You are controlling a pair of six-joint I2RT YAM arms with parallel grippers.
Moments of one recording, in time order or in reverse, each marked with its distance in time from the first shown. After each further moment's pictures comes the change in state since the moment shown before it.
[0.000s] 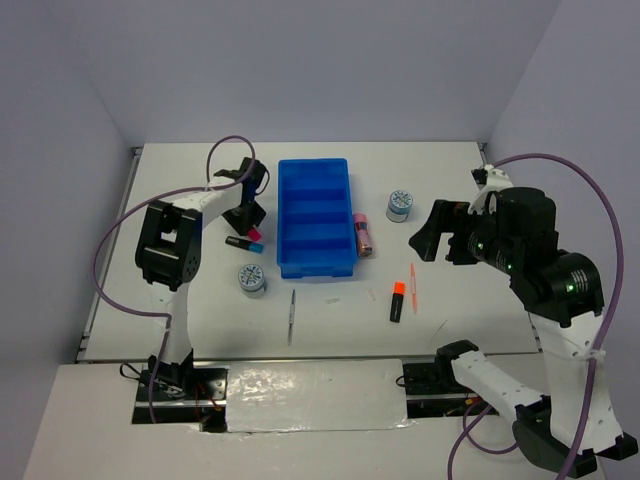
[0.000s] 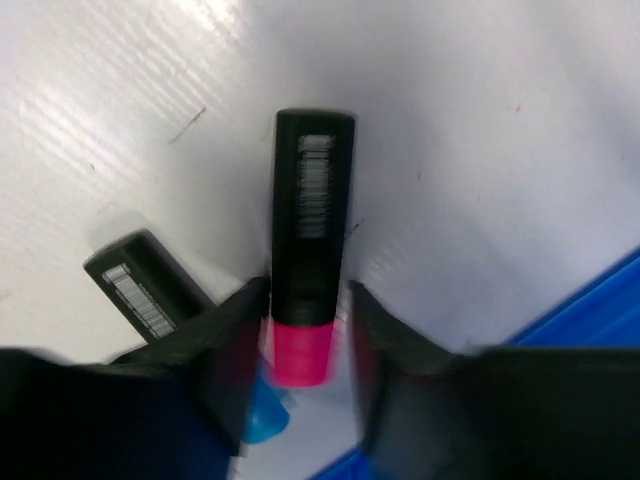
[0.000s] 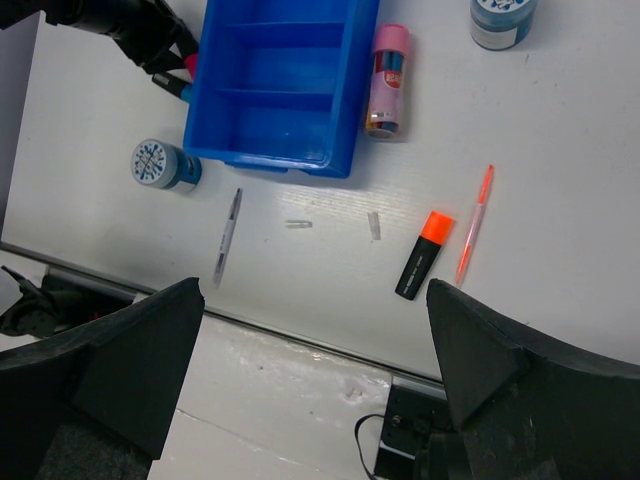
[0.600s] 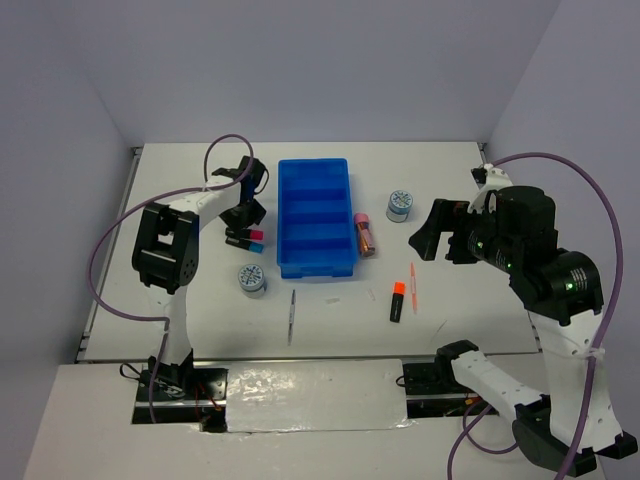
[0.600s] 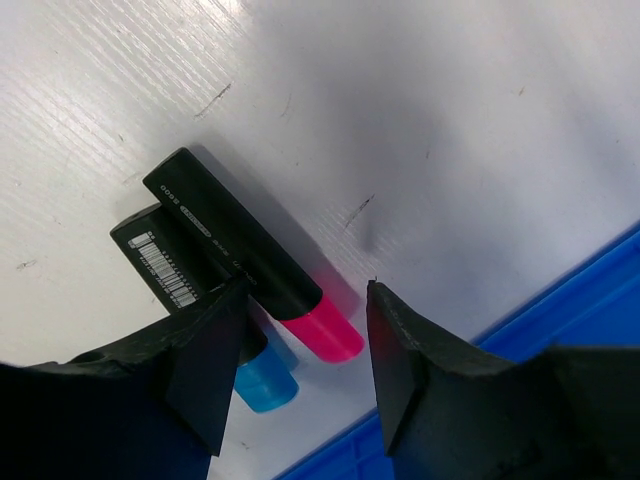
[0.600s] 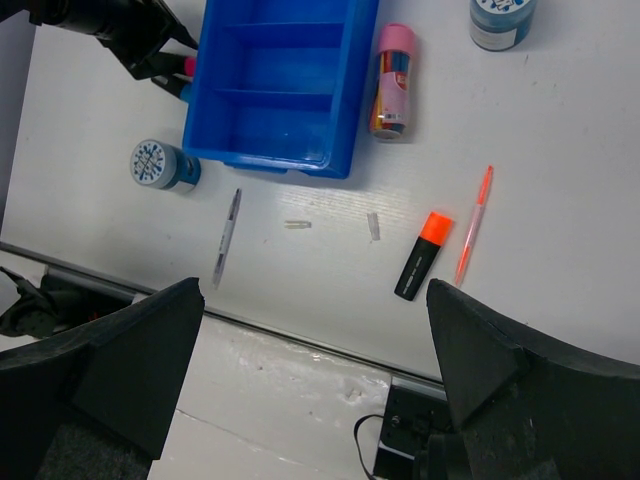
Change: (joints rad) left arm -0.005 -0.035 -0.003 -0.041 -0.003 -0.021; right arm -0.003 0.006 0.003 0.000 -0.002 -0.003
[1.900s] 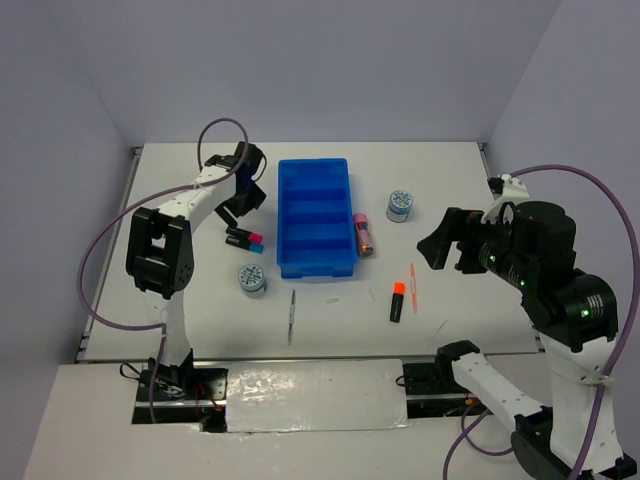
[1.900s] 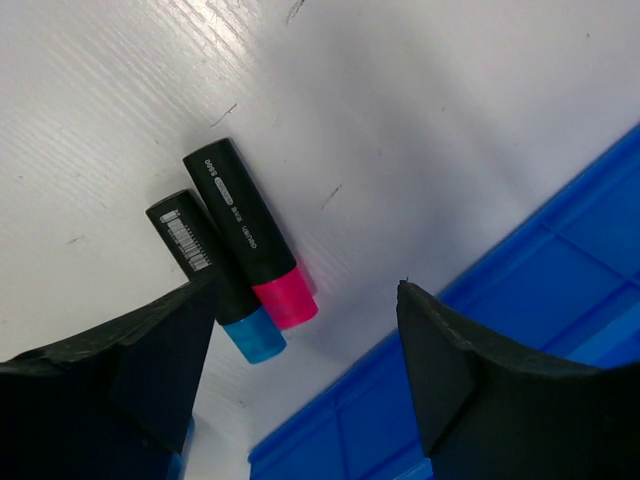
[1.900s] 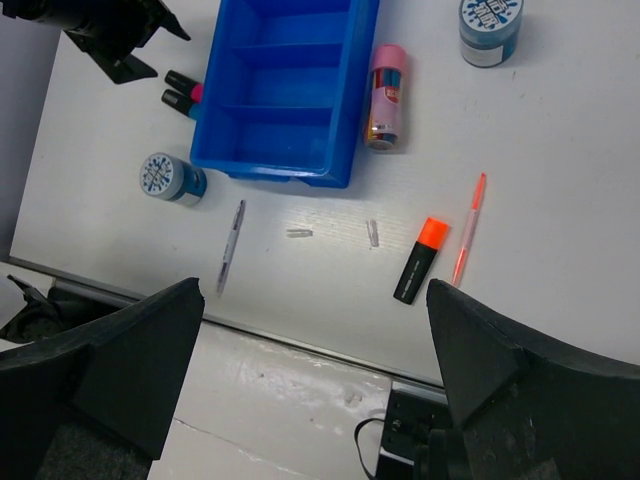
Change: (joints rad) left arm -0.011 -0.063 0.111 -0.118 -0.057 0.005; right arm -0.037 -0.082 0.001 -0.011 -0.007 -0.001
